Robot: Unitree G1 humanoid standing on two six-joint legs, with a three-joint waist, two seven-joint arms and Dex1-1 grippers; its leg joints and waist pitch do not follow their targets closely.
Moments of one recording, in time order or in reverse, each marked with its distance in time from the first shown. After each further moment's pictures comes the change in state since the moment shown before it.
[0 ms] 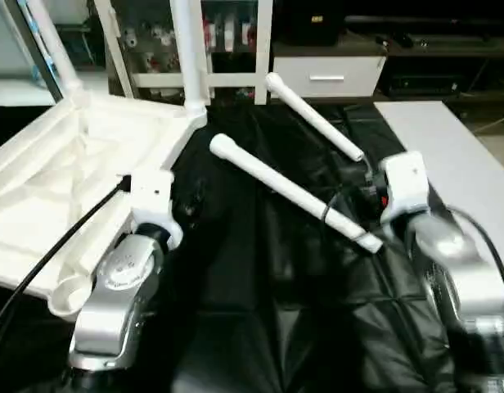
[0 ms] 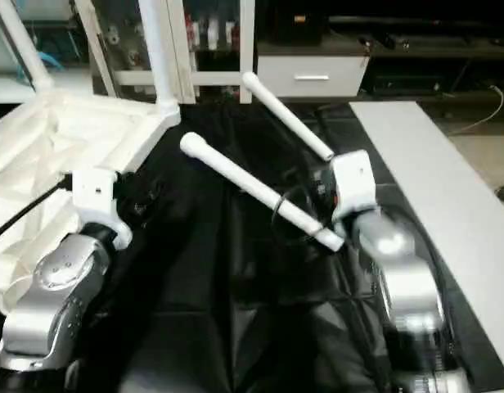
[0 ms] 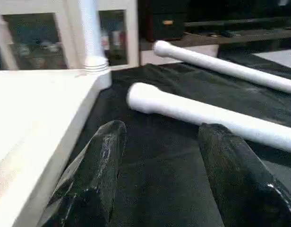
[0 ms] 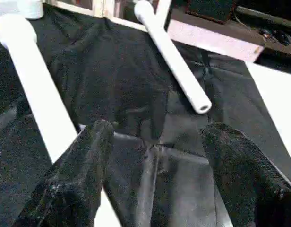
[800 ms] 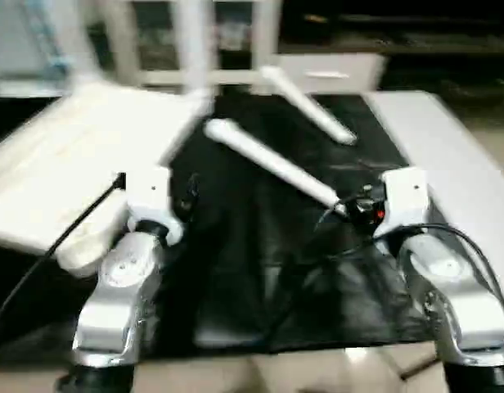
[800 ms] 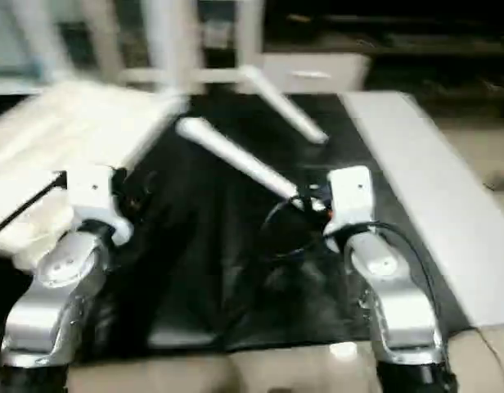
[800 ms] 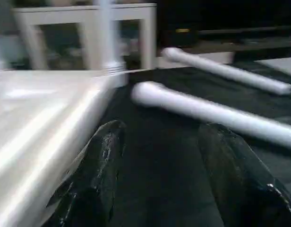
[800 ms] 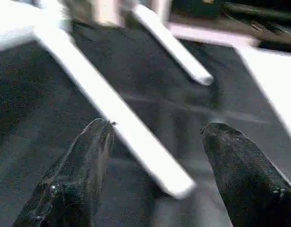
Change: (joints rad) left arm -0.040 -0.069 -0.011 0.003 0.027 -0.009 0.095; right arm 0.242 0.102 -0.043 -0.378 0.058 0.125 -0.113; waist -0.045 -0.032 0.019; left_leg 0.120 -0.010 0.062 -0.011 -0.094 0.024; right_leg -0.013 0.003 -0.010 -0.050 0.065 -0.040
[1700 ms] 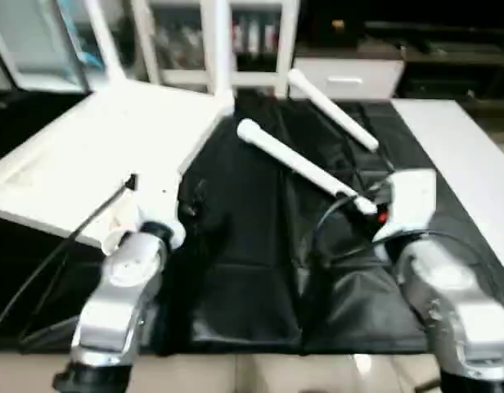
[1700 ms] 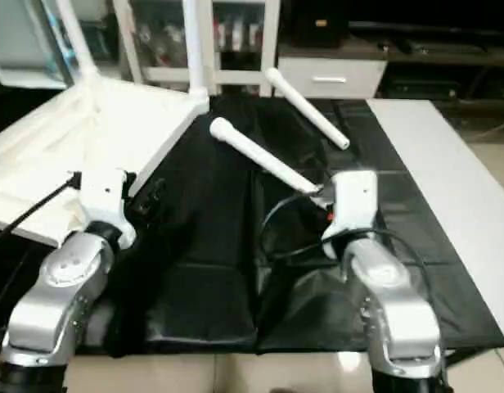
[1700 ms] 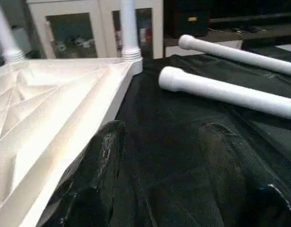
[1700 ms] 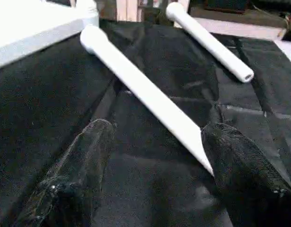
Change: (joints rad) left arm 0.028 0.037 -0.023 0.003 0.027 0.021 0.029; right arm 0.027 0.043 0.016 -0.080 0.024 0.054 -0.027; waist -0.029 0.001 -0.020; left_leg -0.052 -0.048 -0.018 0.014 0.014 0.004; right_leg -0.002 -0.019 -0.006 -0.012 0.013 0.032
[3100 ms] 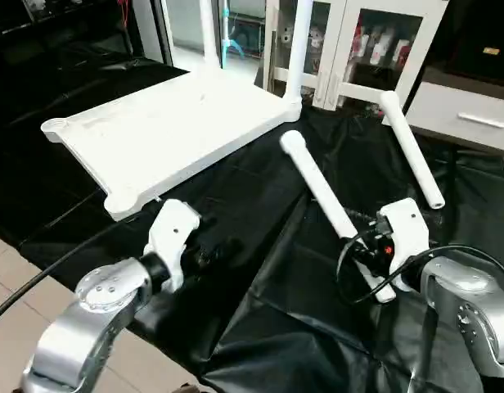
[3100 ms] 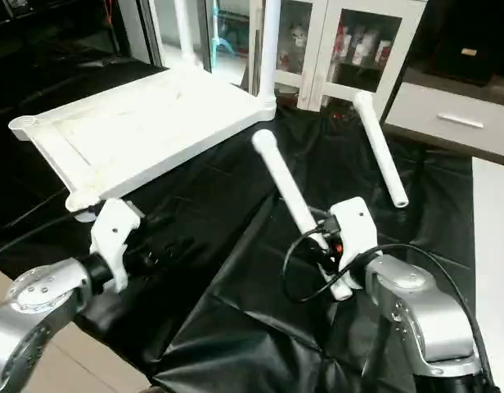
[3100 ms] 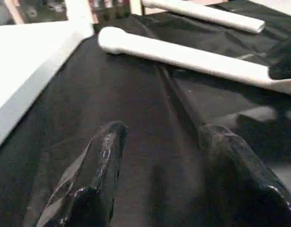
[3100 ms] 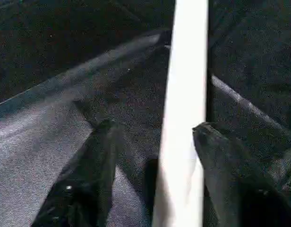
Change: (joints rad) left arm 0.105 0.281 -0.101 -0.165 -0.163 0.093 -0.388; right arm 0.042 -0.206 0.008 0.039 0.133 0.177 0.283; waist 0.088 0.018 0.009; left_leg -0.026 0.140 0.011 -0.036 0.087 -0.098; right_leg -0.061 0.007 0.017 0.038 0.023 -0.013
